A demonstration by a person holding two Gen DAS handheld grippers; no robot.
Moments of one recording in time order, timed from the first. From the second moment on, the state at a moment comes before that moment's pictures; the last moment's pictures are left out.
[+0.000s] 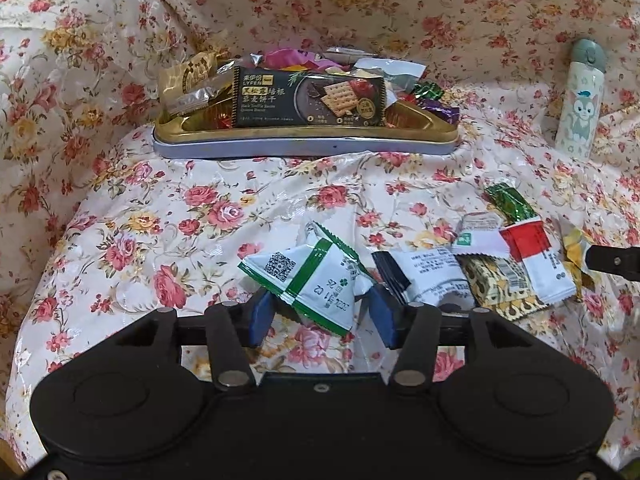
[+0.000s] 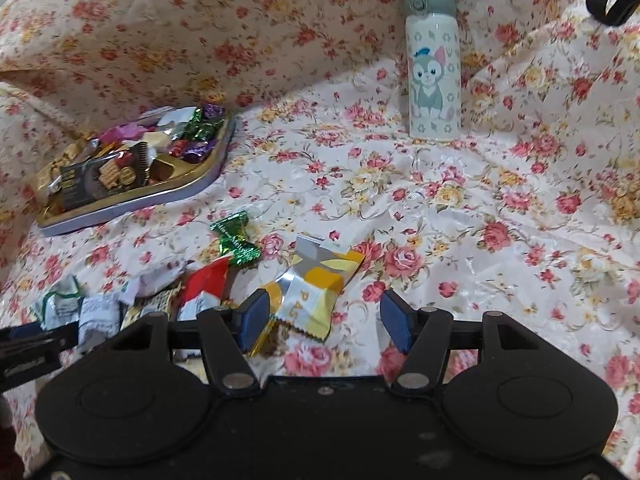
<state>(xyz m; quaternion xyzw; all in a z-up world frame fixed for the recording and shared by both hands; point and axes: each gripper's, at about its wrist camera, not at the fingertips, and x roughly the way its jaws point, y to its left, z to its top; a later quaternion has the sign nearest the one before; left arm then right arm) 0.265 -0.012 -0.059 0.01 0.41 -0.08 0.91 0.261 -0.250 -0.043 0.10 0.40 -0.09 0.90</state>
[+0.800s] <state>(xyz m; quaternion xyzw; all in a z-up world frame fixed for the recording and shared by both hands) 0.268 -0.017 -0.064 0.03 0.41 -0.09 0.91 0.301 -0.250 -0.058 0.14 0.39 -0.11 0.90</state>
